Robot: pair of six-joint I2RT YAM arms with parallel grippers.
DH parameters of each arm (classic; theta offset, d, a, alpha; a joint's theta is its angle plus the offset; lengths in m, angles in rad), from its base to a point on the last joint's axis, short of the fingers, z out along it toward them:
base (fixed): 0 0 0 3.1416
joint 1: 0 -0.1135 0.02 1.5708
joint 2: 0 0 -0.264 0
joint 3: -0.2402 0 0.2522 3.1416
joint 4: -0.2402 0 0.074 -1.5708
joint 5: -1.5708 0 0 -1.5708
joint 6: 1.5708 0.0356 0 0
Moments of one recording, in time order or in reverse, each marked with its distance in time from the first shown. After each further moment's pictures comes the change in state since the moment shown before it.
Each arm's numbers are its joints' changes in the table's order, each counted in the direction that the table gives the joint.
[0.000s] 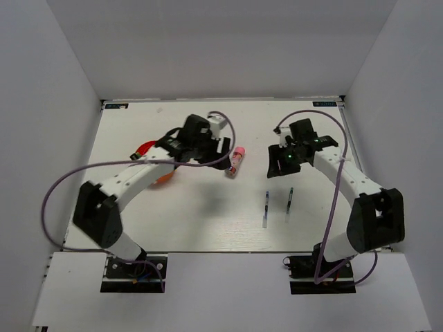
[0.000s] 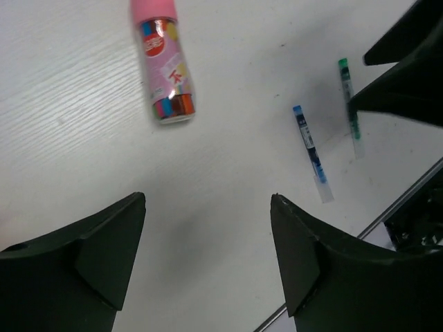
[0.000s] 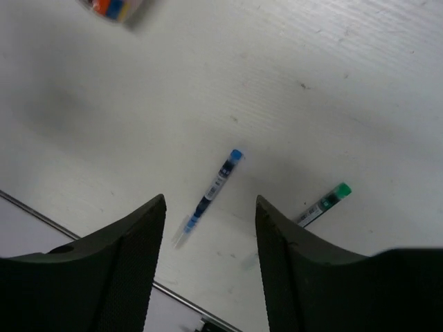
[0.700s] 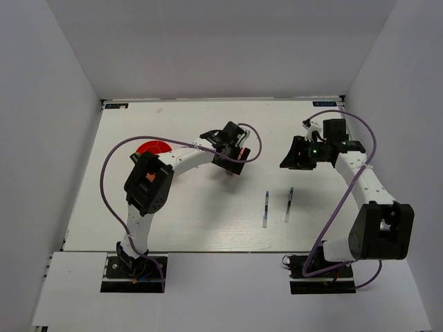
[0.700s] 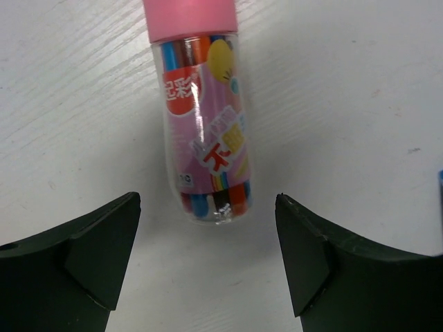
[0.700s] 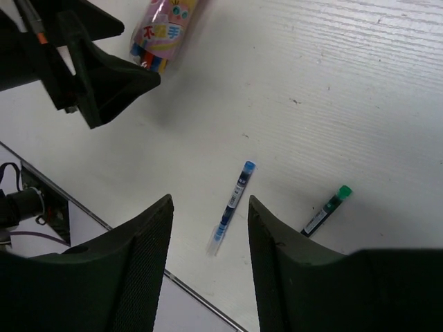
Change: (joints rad) left arm 0.139 0.591 -0.368 -0.096 0.269 0.069; right arm 0.302 -0.107 0.070 0.088 0.311 0.092
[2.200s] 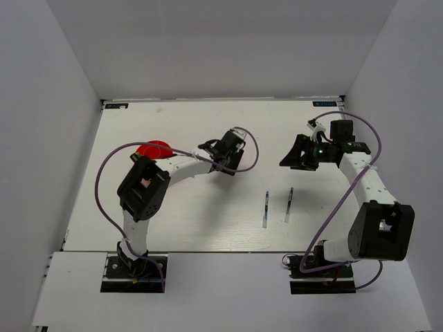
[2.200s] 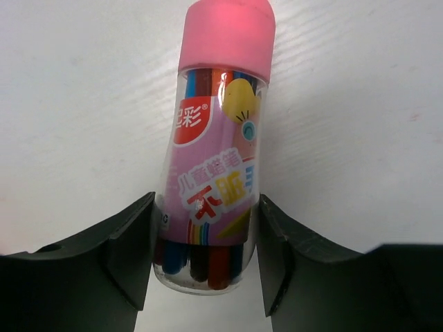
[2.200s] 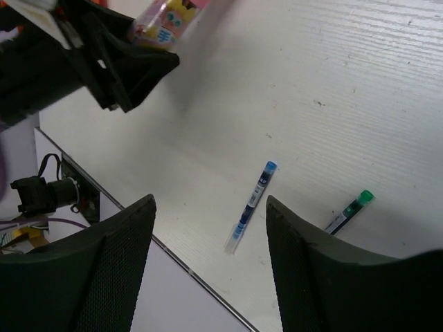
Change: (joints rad) left arm 0.042 -0.085 0.226 0.250 0.222 -0.035; right arm 0.066 -0.001 0.014 0.008 0.150 0.001
